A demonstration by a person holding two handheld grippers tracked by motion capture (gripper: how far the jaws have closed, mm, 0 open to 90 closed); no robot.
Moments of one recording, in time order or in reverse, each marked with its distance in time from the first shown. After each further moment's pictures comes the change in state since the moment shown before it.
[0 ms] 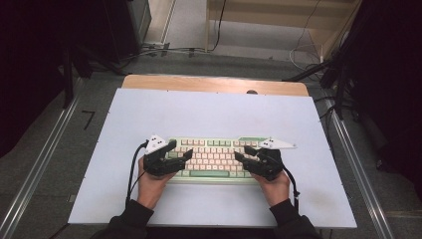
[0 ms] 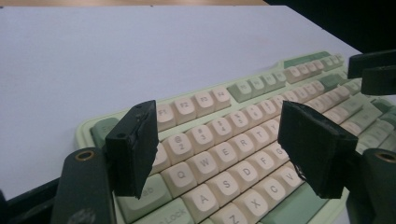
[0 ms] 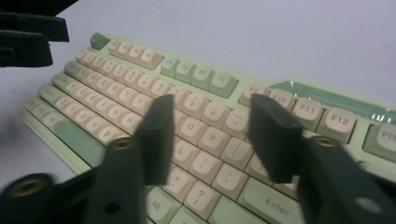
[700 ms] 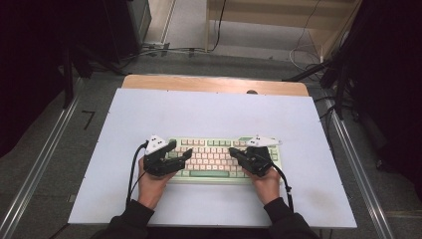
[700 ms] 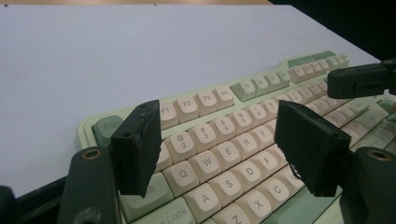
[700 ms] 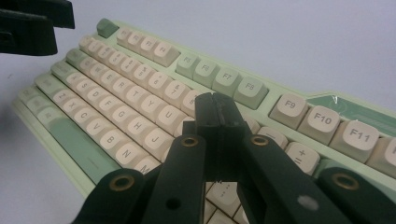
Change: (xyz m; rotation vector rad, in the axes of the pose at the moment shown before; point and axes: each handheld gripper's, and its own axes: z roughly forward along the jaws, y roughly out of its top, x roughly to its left) left arm -0.002 -0.002 0.002 0.001 0.011 0.001; right arm 0.010 0.005 0.027 0.037 0.028 -0.068
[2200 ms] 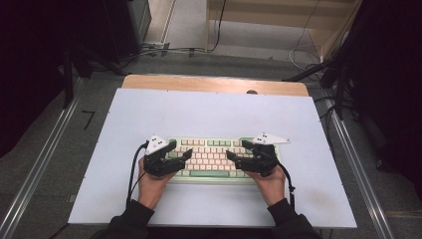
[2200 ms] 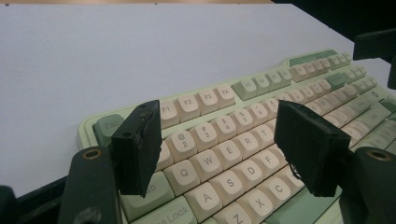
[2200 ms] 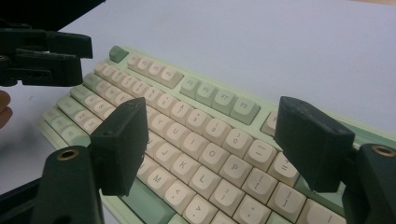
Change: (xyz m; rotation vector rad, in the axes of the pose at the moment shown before) left arm 0.000 0.000 0.000 0.001 0.003 0.000; right arm 0.001 0.011 -0.021 -0.049 0.004 0.032
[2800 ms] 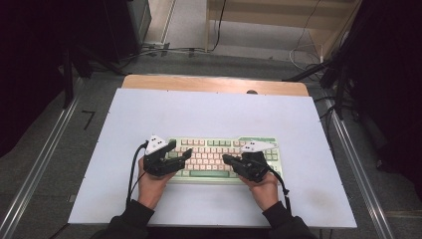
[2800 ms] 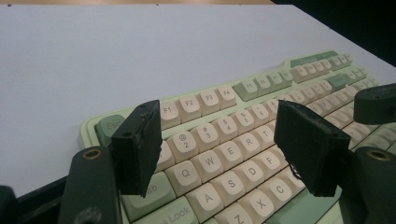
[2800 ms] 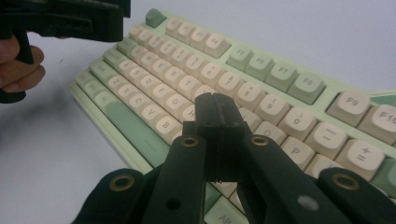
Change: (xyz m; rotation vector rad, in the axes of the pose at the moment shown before) left arm 0.000 0.000 0.000 0.001 0.004 -0.002; right arm 0.020 -0.012 0.014 0.082 0.093 -0.065
